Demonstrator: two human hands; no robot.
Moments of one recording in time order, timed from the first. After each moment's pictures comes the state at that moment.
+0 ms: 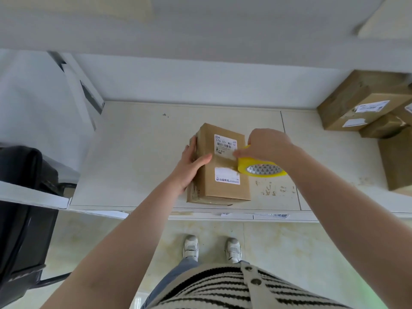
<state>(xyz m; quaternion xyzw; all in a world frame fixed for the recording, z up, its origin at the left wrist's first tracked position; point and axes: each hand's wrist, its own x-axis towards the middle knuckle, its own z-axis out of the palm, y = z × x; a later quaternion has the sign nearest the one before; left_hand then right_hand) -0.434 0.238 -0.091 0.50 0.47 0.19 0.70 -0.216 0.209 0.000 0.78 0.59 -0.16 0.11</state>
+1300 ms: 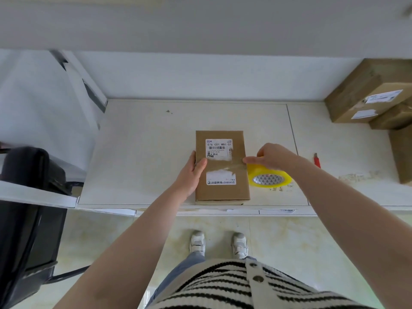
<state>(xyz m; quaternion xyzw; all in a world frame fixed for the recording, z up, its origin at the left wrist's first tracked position) -0.447 0.223 -0.112 0.58 0.51 0.15 0.62 -0.184 0.193 -0.083 0.79 0.53 -0.30 0.06</state>
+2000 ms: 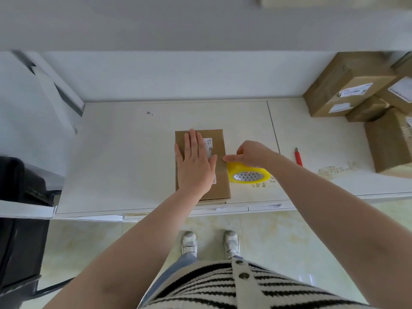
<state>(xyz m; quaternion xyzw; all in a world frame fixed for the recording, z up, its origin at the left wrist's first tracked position) -0.373 0.206 -0.103 0.84 0.53 -0.01 0.10 -0.186 0.192 -0.080 0.78 0.53 -0.32 0.05</state>
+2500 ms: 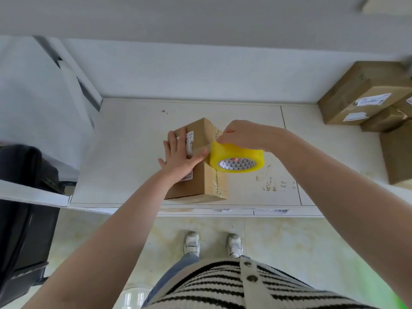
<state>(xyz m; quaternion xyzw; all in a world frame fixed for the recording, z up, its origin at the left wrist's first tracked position) -0.445 0.251 -0.084 0.69 0.57 0.06 0.45 -0.246 0.230 0.013 0.68 0.64 -0.37 0.00</state>
